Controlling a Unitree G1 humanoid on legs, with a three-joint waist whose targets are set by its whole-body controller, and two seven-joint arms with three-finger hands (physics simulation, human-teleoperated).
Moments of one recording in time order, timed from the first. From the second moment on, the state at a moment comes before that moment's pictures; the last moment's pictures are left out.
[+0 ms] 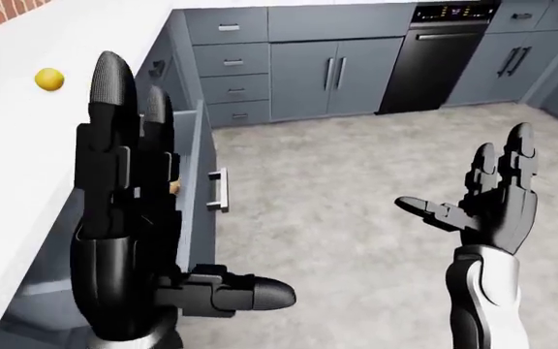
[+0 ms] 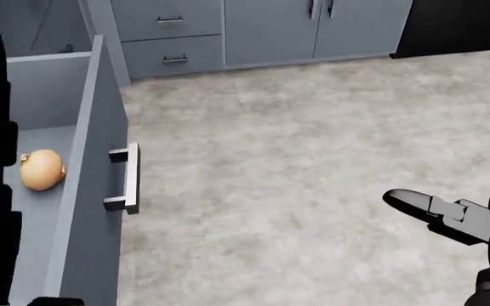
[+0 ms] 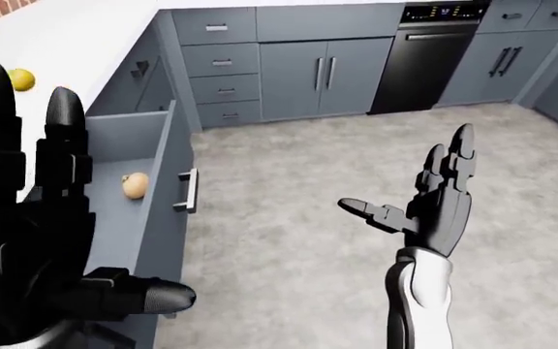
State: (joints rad) left arm 0.09 0.00 -0.14 -1.00 0.12 0.11 -0.03; right arm -0.07 -0.09 -0.27 -0.38 0.17 0.06 -0.23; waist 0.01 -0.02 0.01
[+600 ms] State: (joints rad) left arm 0.12 0.02 -0.41 -0.78 0.25 -0.02 -0.03; right arm -0.08 -0.09 -0.25 -0.33 0.17 0.04 -0.21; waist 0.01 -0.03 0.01
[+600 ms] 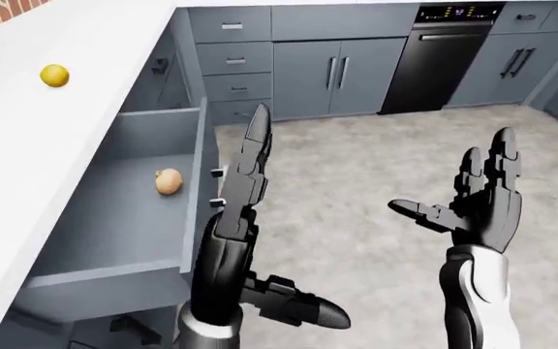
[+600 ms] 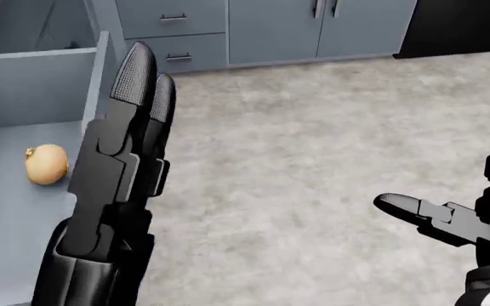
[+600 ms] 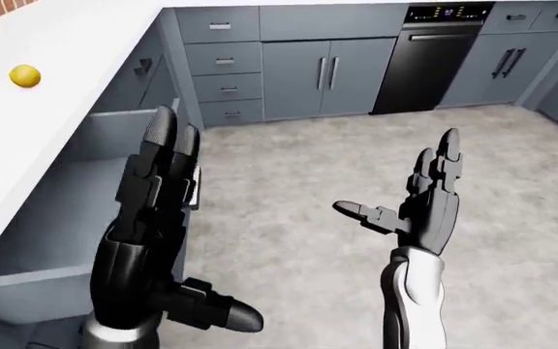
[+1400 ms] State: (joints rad) left arm 0.08 -0.03 -0.35 -0.23 0.20 -0.23 -0.03; right arm -0.08 -0.09 -0.23 -0.27 0.17 0.01 -0.20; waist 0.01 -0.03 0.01
